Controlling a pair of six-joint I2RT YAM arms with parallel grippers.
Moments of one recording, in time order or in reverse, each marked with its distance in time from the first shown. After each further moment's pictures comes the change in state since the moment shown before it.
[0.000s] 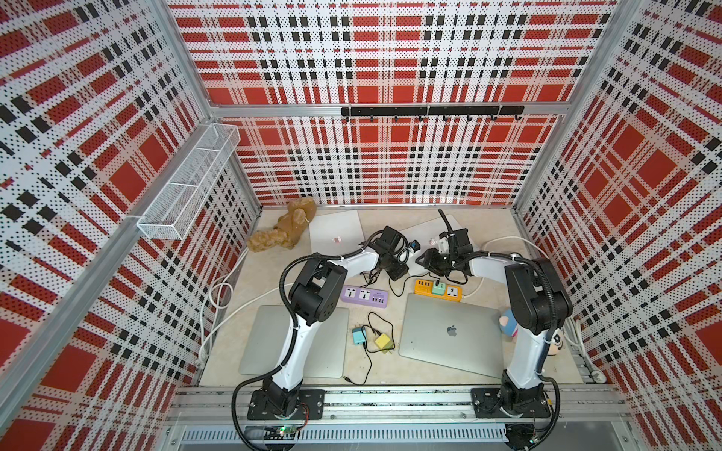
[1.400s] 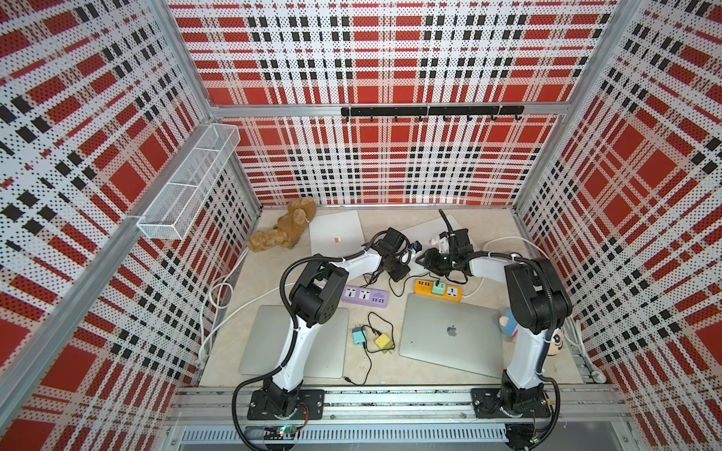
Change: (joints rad) left arm -0.018 -0.013 -0.007 -0.004 -0.062 -0.036; right arm -0.004 0.004 -0.002 0.006 0.002 0.000
